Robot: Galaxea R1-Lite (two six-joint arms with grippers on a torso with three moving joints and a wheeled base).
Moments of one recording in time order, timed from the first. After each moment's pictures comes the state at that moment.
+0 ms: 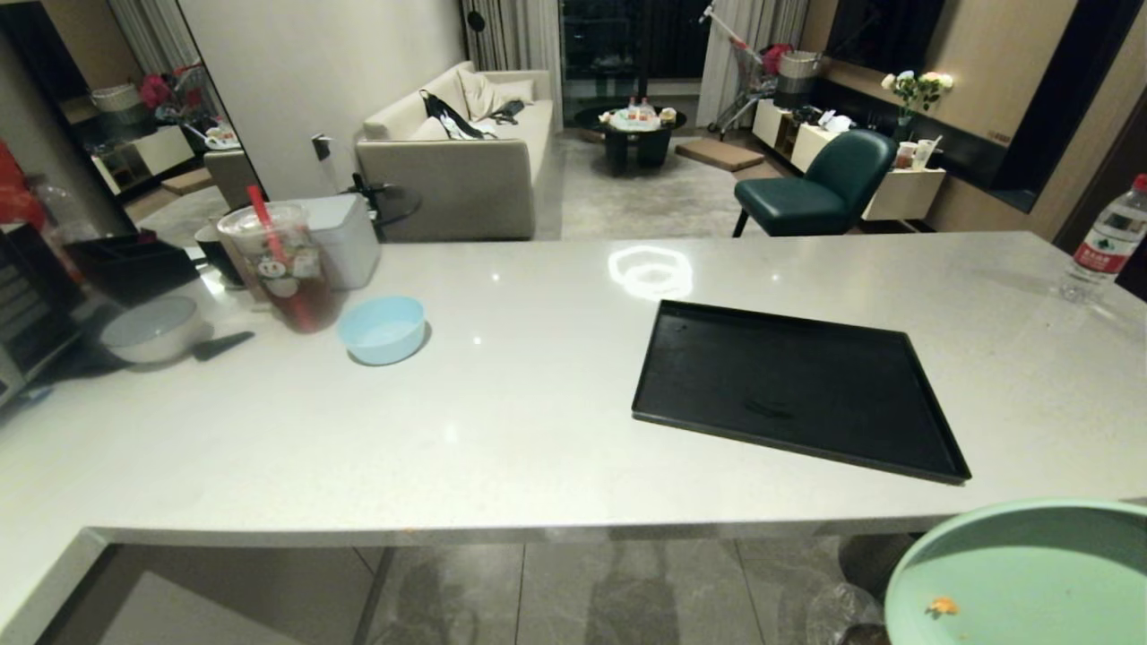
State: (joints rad) left arm 0.00 0.00 0.00 -0.01 0.02 -0.06; right arm 0.00 0.00 0.00 -0.06 -0.04 0.05
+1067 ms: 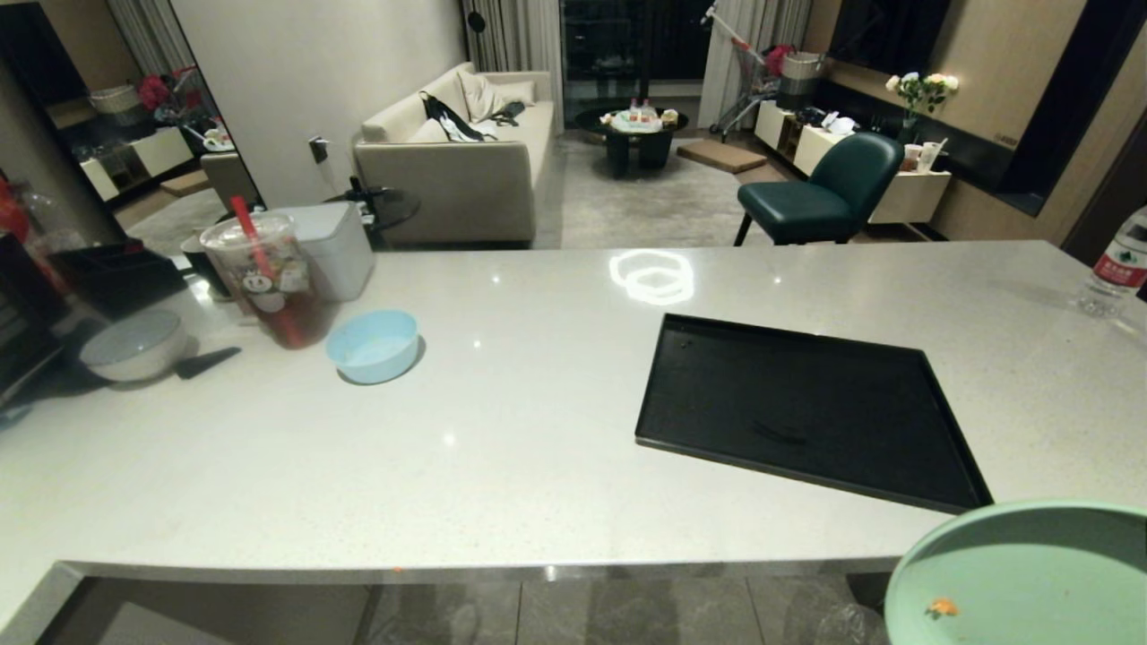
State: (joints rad) left arm 0.00 0.00 0.00 -0.01 0.02 -0.06; right arm 0.00 0.00 0.00 -0.06 -0.04 0.05
